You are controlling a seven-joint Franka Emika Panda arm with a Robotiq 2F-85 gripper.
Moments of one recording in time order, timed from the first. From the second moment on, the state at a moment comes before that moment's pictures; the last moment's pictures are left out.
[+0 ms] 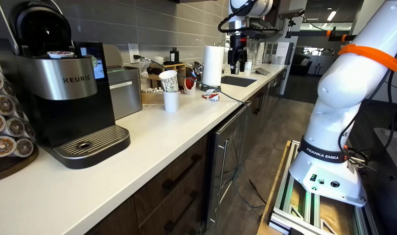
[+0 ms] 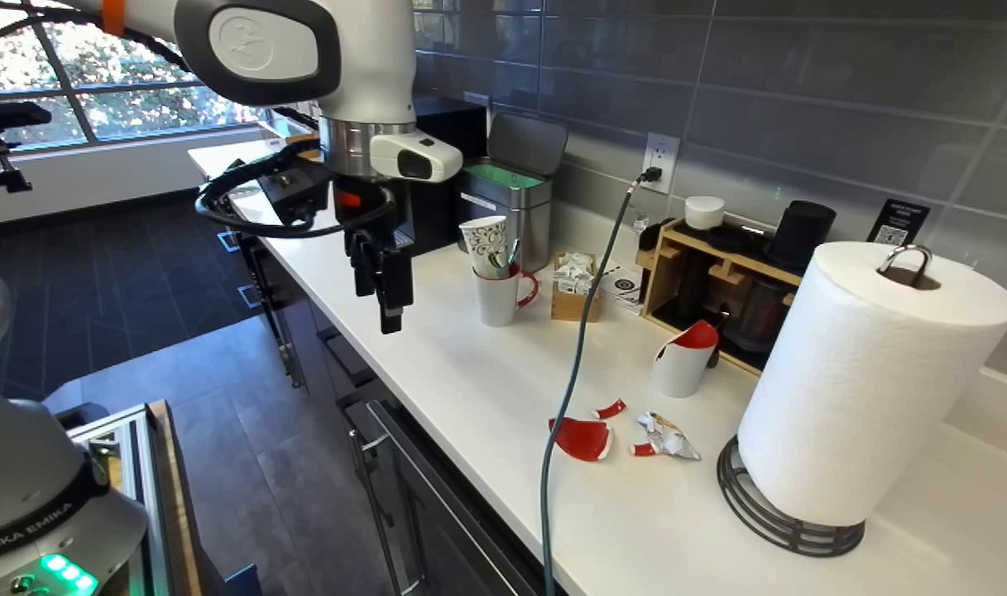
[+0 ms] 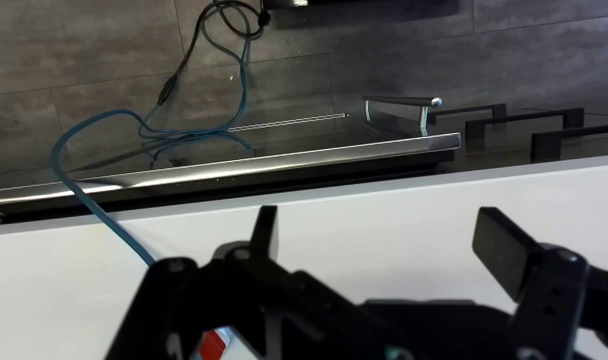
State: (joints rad) arm -0.14 -0.37 -0.20 -2.34 -0.14 1.88 -0.20
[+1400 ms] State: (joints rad) arm -0.14 -0.29 -0.12 -2.21 -0.12 1.96 0.11
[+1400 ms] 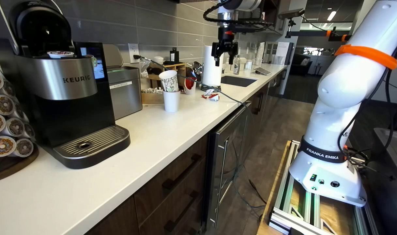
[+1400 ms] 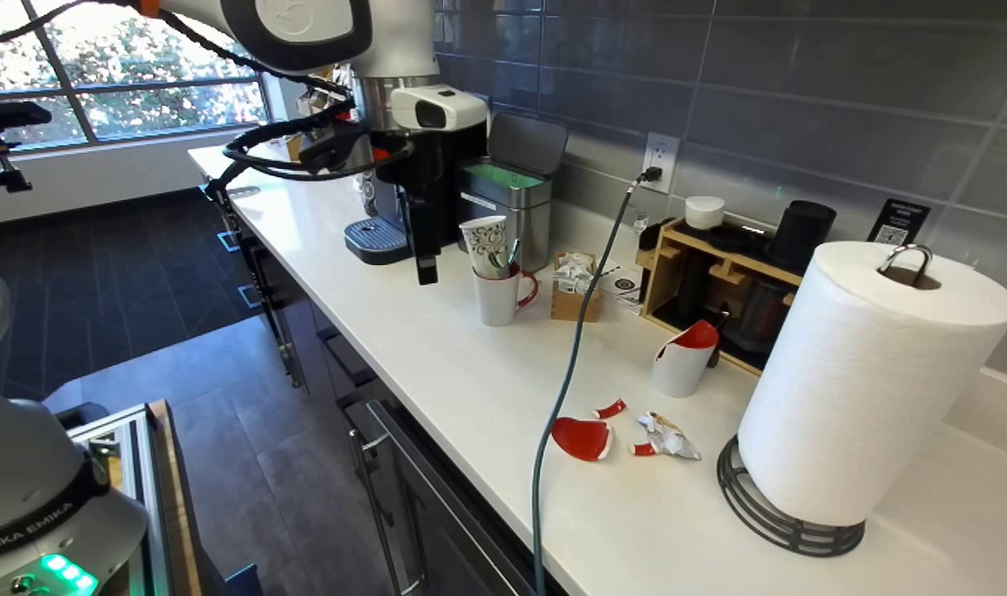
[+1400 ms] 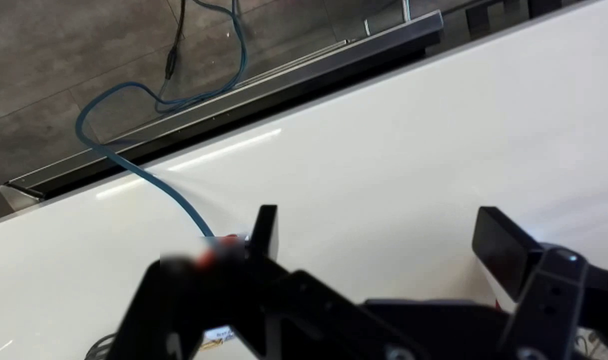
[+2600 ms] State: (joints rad) arm -0.13 -0.24 -0.08 -2.15 -0.12 2.02 0.17
